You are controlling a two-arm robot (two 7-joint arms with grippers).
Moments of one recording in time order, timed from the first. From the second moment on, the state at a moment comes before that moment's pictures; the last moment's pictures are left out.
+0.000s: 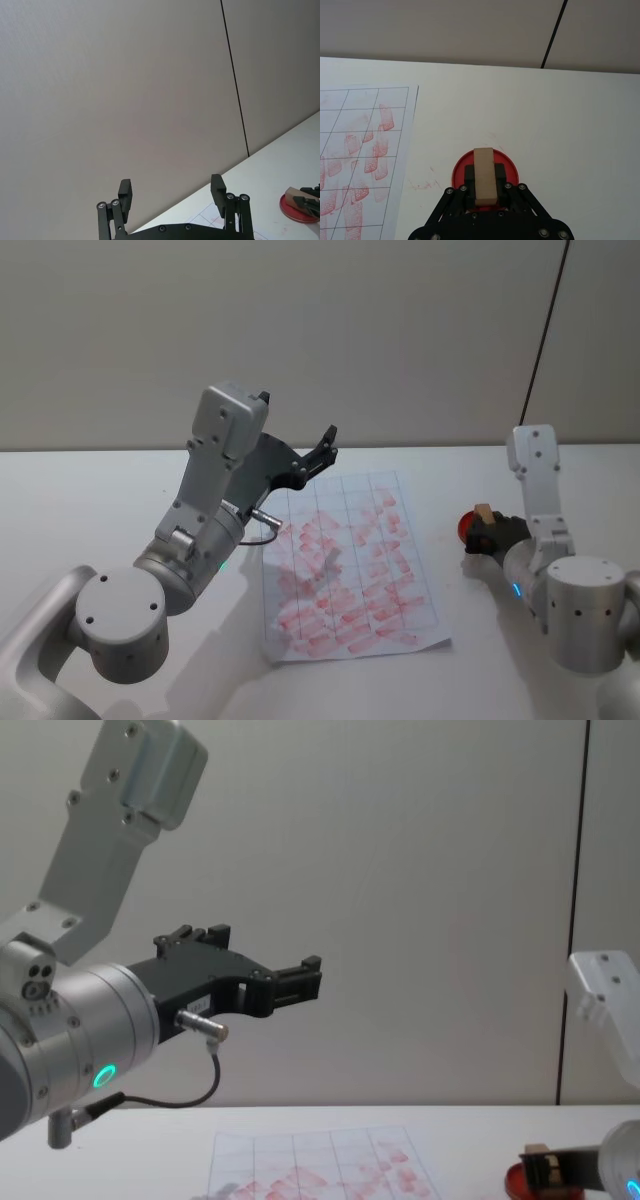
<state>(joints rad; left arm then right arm) -0.24 0.38 0.45 -1.63 -0.20 0.01 -0.01 0.27 0.06 -0.28 -1.33 0.17 0.51 -0.18</state>
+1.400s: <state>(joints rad) -0.24 0.38 0.45 -1.63 -0.20 0.01 -0.01 0.34 -0.02 -0.32 -1.38 0.08 0.53 -0.11</state>
